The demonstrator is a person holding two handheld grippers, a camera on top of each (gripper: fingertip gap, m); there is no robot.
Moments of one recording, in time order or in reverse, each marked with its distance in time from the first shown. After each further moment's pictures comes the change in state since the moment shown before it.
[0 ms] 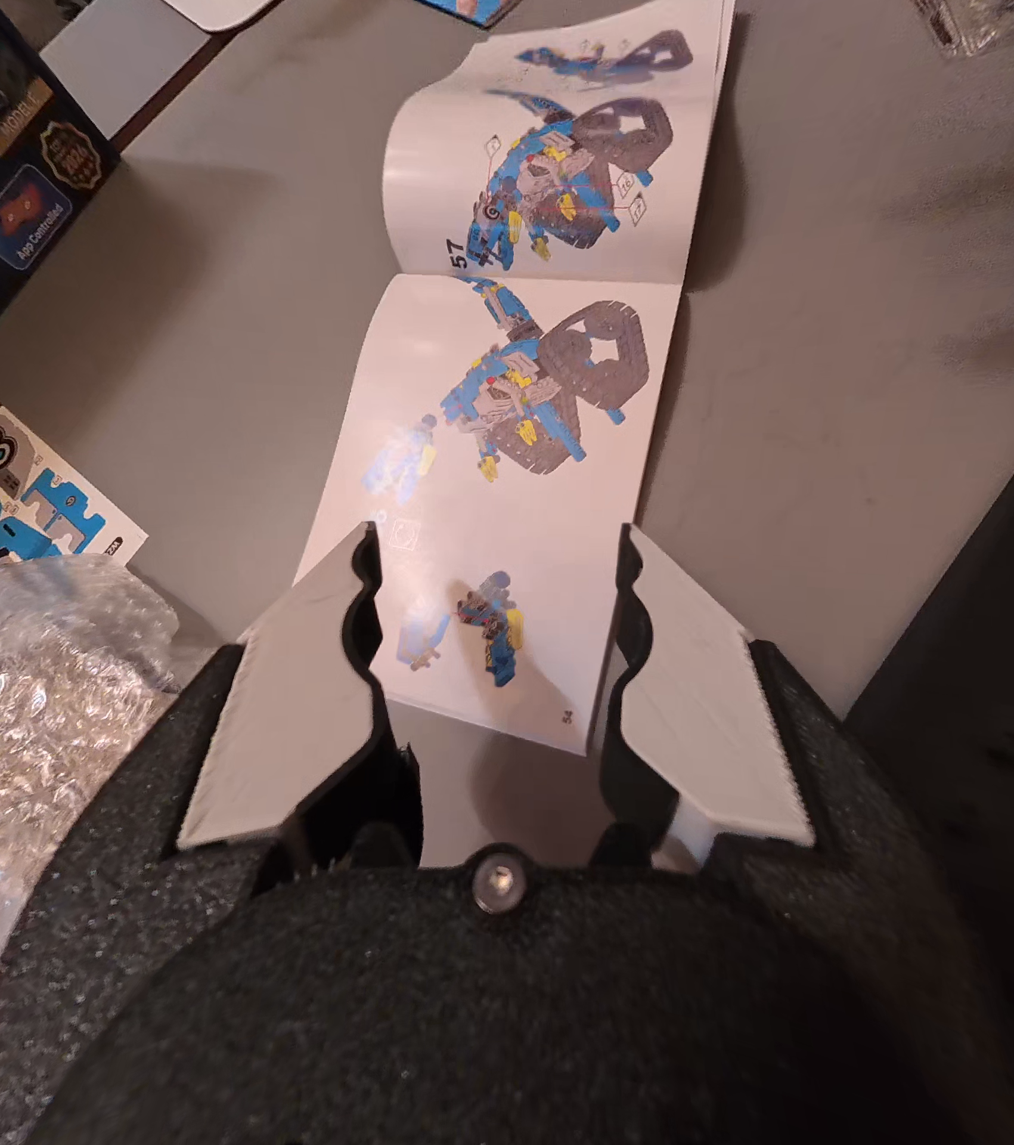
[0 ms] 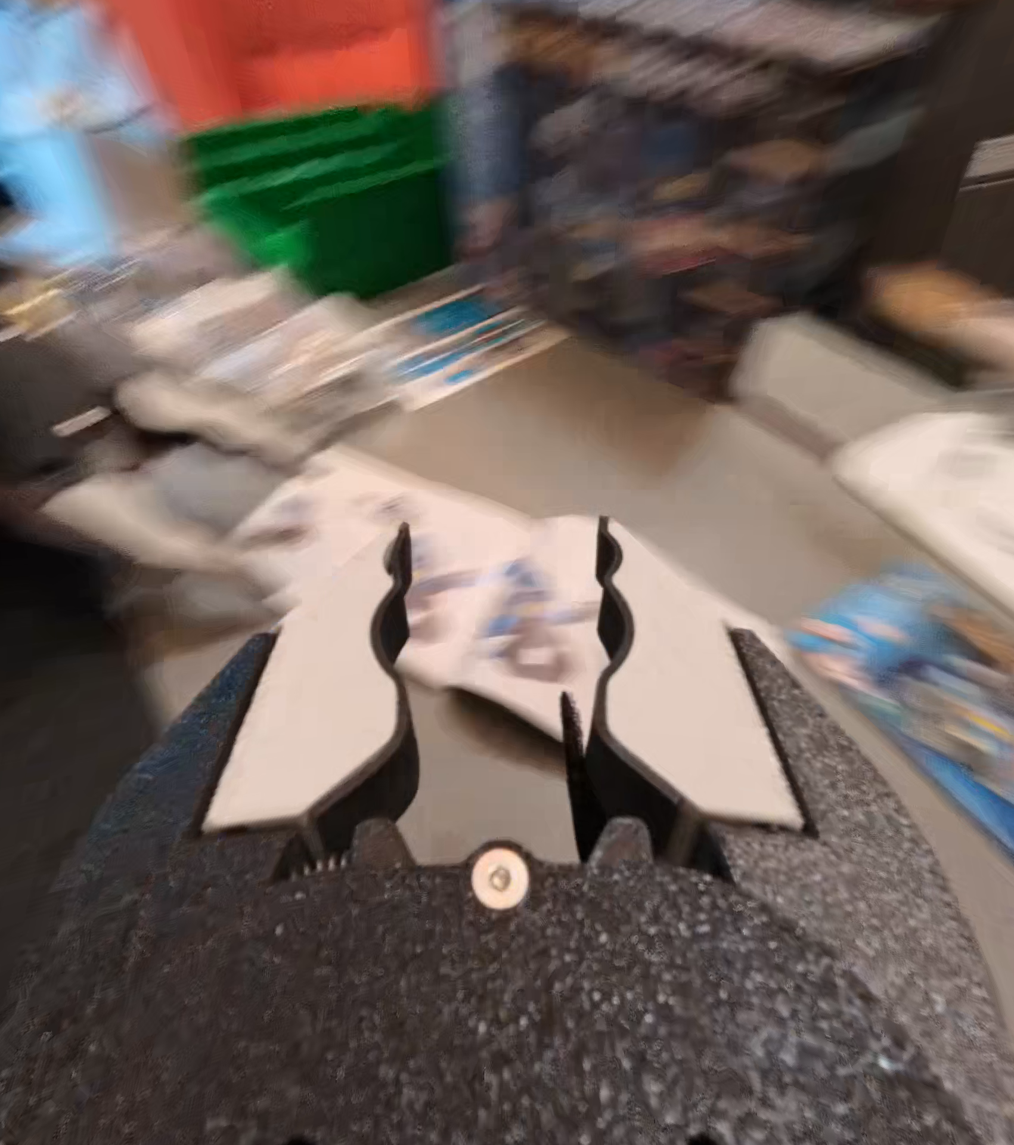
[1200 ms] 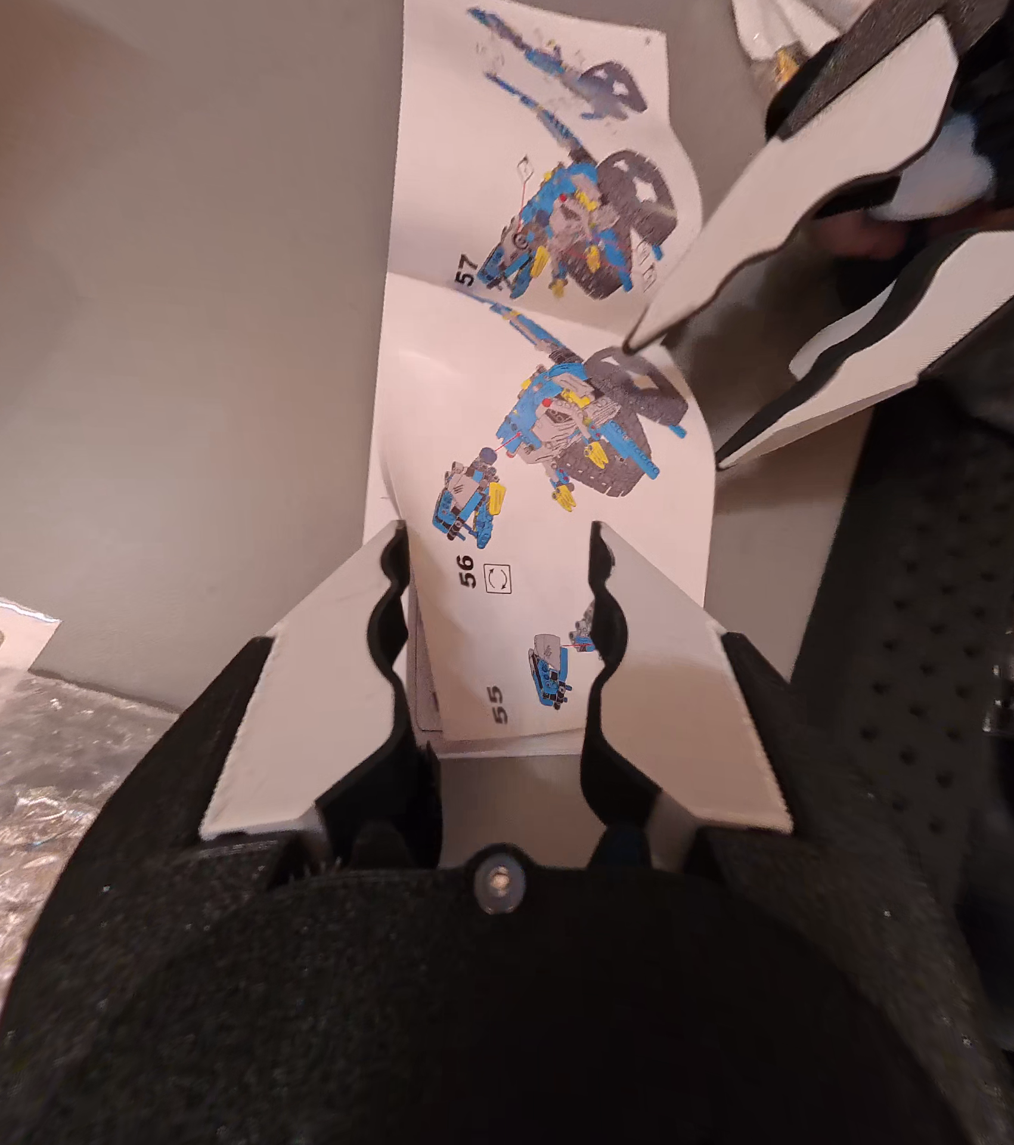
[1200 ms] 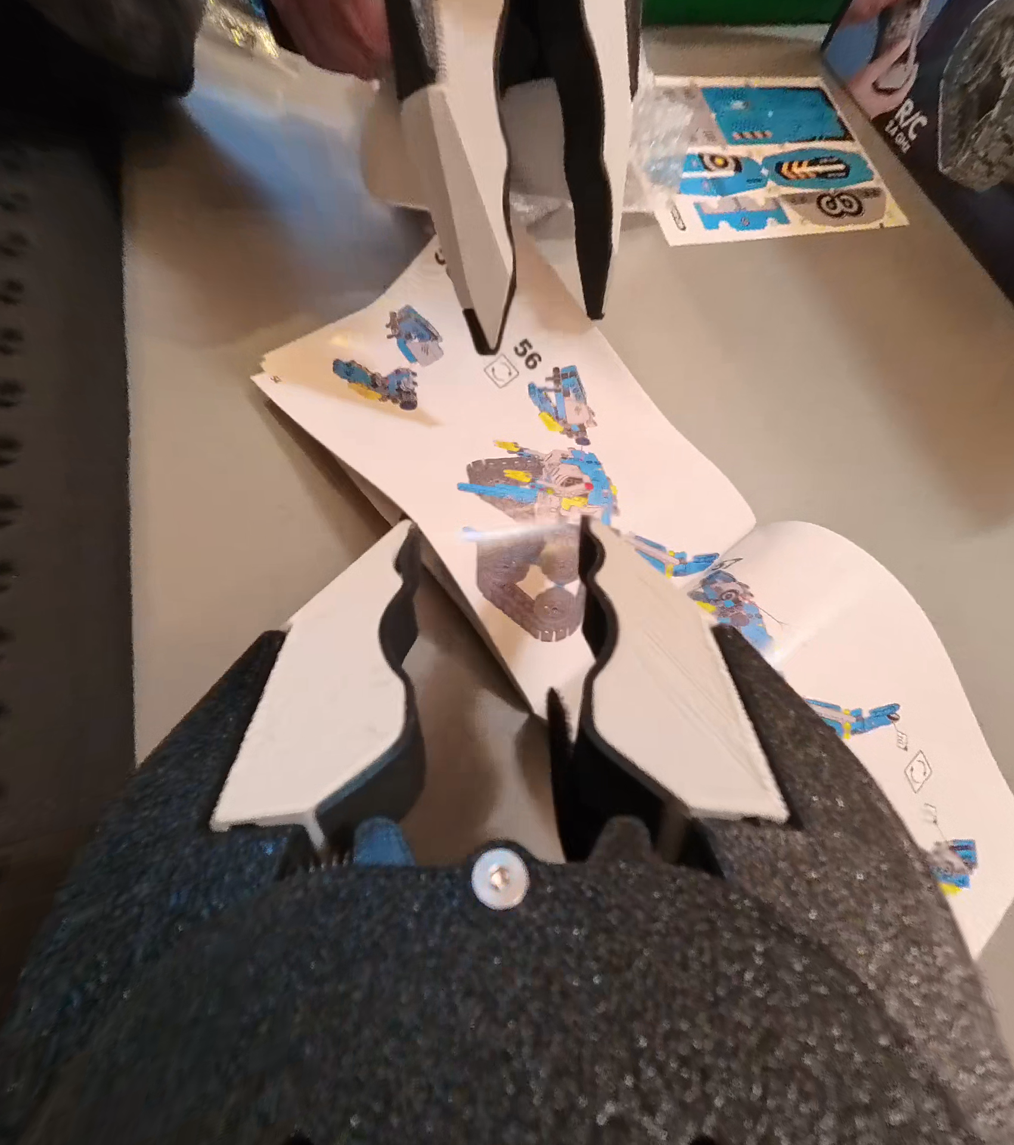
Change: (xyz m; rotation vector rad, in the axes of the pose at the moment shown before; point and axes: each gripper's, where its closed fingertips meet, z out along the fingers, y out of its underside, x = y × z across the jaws) left arm -0.038 -0.016 0.016 -0.128 0.497 -0.219; right arm -0.072 0.080 0.081 -0.228 -0.308 -0.313
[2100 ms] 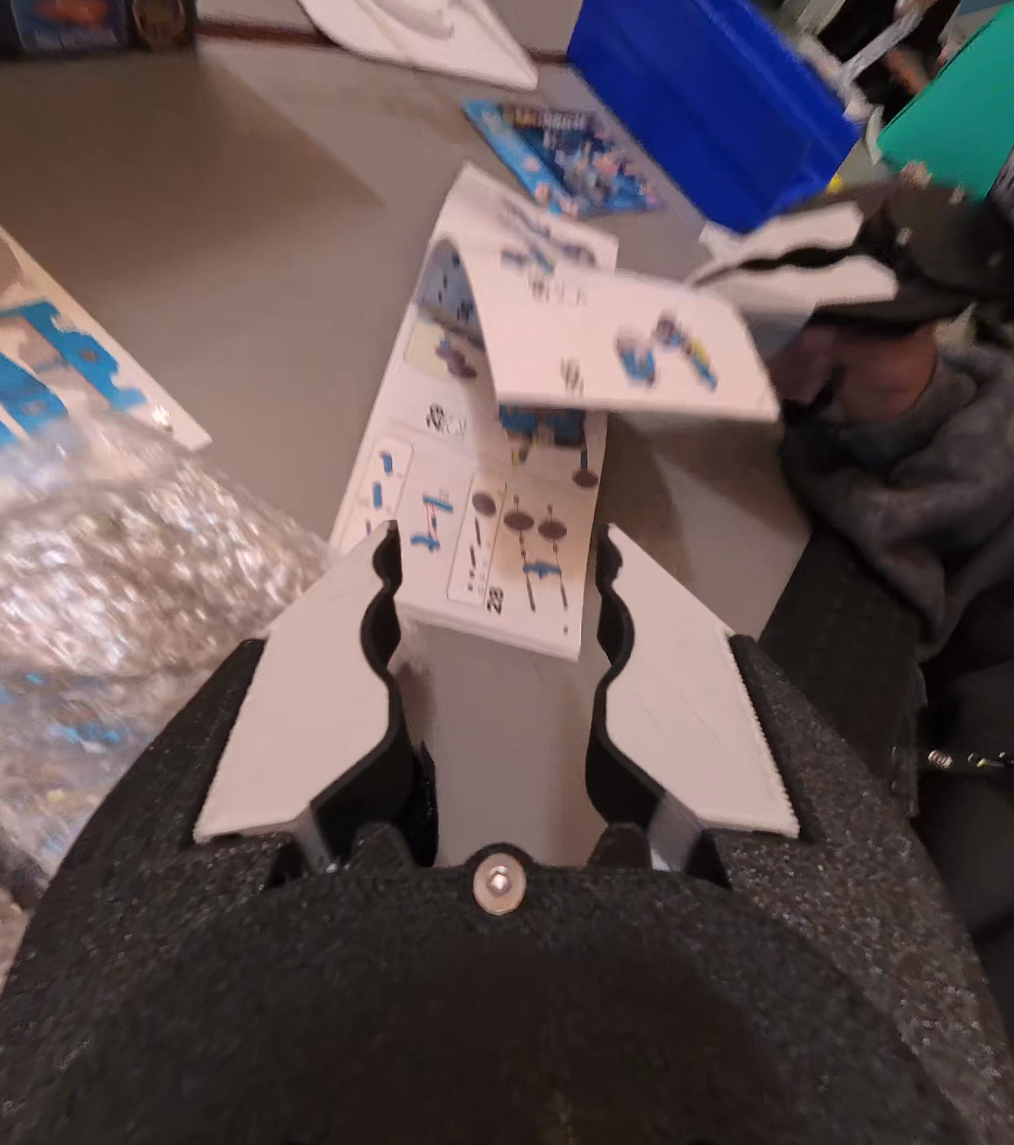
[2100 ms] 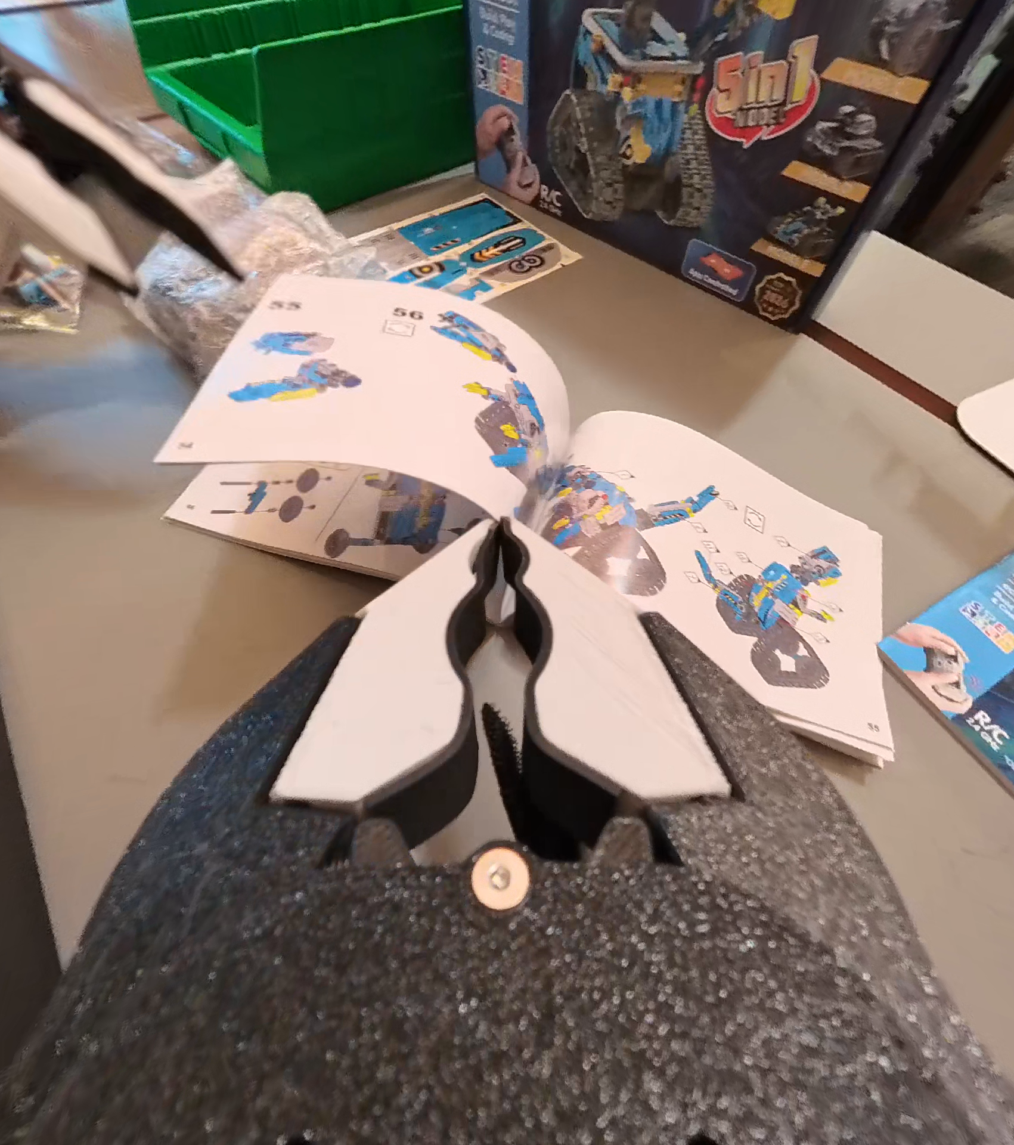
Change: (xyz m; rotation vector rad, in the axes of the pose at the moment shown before) left arm -0.008 0.013 -0.071 0.354 -0.102 -0.266; right arm 0.078 0.002 -0.048 0.183 0.282 0.320
